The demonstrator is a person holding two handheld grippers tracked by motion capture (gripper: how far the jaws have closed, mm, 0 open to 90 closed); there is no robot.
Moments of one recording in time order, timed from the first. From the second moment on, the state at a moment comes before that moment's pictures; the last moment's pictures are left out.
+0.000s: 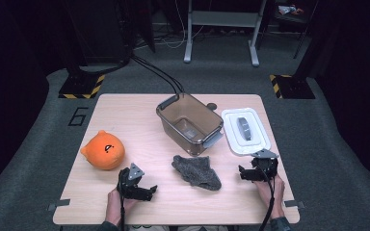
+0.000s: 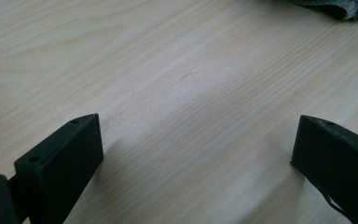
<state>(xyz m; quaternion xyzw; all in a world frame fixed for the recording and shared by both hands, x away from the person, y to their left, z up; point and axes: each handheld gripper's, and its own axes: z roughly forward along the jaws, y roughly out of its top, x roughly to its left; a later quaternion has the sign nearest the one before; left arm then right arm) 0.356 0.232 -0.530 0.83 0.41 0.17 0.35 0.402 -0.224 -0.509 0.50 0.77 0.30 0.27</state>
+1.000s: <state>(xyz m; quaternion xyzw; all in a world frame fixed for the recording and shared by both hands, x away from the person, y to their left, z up) 0.348 0.284 -0.450 0.80 0.41 0.21 0.39 0.396 -0.239 -0.529 0.50 0.77 0.33 0.22</state>
